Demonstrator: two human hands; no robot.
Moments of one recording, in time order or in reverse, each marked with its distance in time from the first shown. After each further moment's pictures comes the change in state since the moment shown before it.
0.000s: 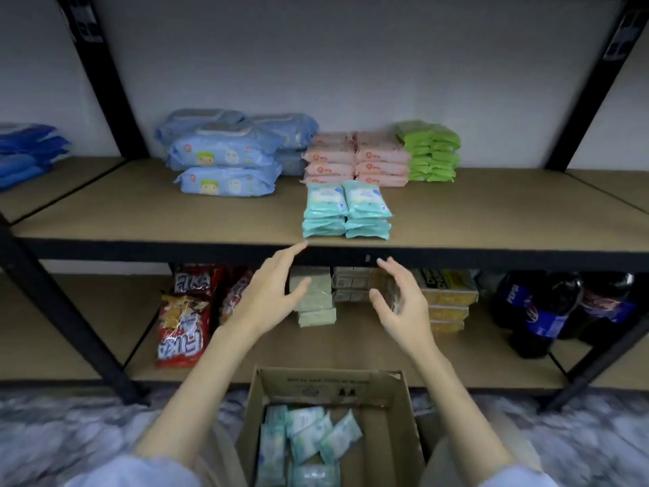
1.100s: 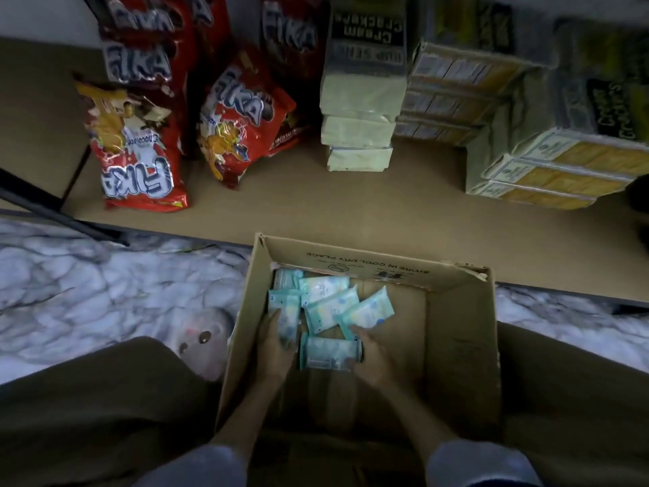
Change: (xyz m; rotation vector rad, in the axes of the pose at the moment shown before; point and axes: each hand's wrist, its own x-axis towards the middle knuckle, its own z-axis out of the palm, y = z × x) left_hand -0.205 -0.248 0.267 -0.162 -0.239 -1.063; right_hand -0.207 0.272 0.211 -0.284 -0.916 0.862
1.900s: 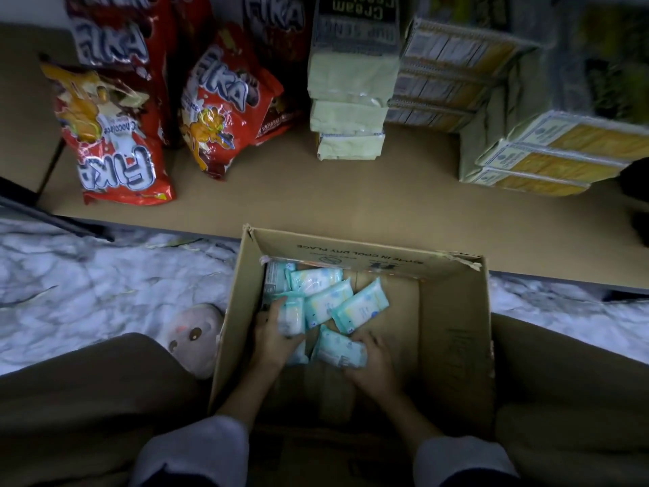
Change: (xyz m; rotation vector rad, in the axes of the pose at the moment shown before) left_hand 0.009 0.008 0.008 0.000 -0.043 -0.003; right_hand -0.015 0.023 0.015 0.104 0.185 -0.036
